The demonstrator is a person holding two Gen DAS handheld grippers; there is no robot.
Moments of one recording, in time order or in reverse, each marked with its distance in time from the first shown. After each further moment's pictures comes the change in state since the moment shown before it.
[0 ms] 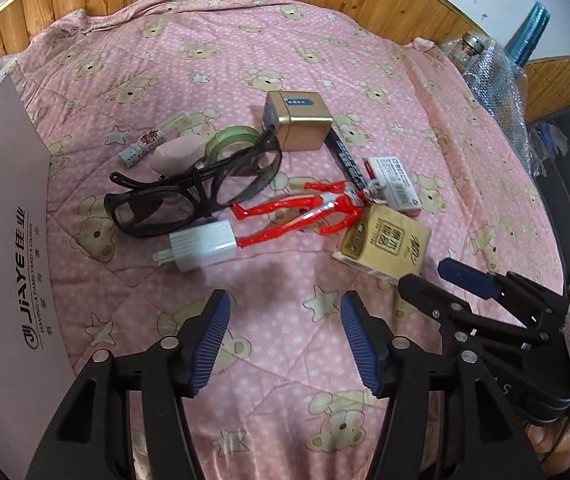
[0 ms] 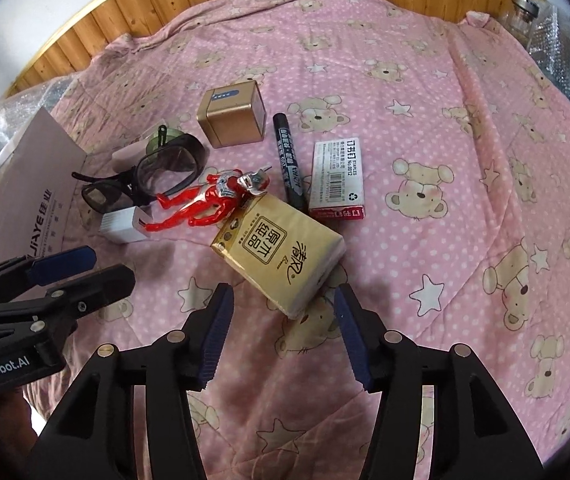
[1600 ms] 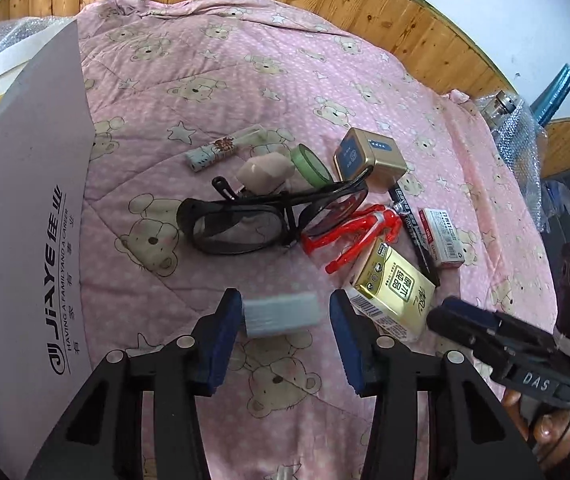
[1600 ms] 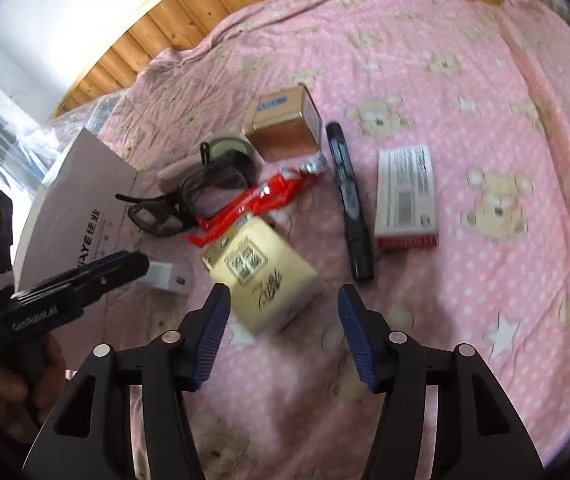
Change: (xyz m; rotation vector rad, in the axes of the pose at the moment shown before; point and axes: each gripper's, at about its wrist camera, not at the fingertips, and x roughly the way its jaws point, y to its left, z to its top) left arm -0.002 0.059 0.002 -0.135 -0.112 -0.007; right arm 0.023 0.005 0.014 -0.011 -0.037 0.263
